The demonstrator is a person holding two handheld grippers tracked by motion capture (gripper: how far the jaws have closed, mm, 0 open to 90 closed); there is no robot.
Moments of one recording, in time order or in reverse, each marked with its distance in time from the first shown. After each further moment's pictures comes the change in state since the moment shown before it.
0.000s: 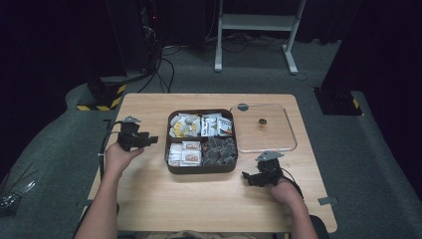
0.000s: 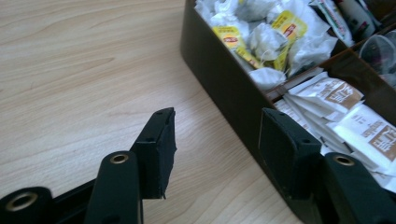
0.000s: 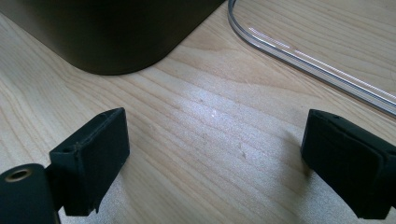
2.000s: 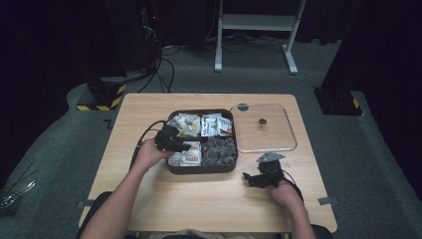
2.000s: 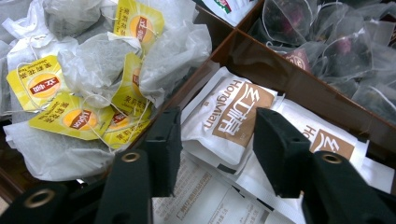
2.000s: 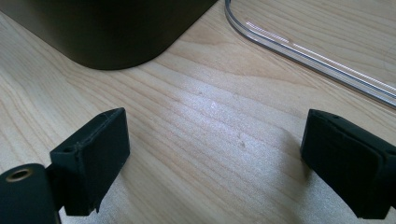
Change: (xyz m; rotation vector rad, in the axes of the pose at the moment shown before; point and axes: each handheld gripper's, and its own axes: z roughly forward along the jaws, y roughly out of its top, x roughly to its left) left arm -0.076 0.028 0.076 0.151 -0.181 0.309; right arm 0.002 -0.004 -0.004 -0.001 -0.014 0.013
